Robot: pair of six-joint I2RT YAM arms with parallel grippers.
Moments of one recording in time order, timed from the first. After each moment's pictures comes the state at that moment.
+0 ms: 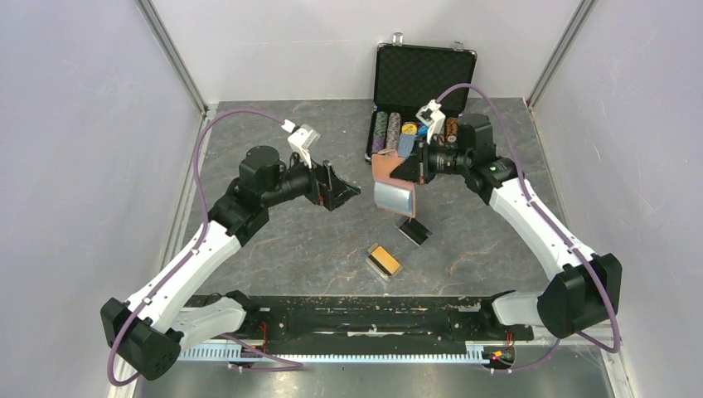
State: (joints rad) left arm -0.56 1.05 1.00 -0.18 0.47 -0.28; right arm 0.36 1.33 1.15 -0.31 -0.77 0.21
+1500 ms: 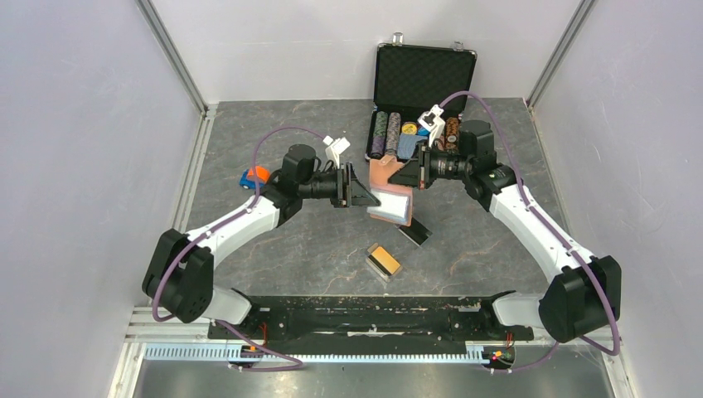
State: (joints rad) left arm -0.55 1.42 0.90 0.13 0.79 -0.72; right arm 0.33 1.30 1.07 -0.19 -0.86 0.35
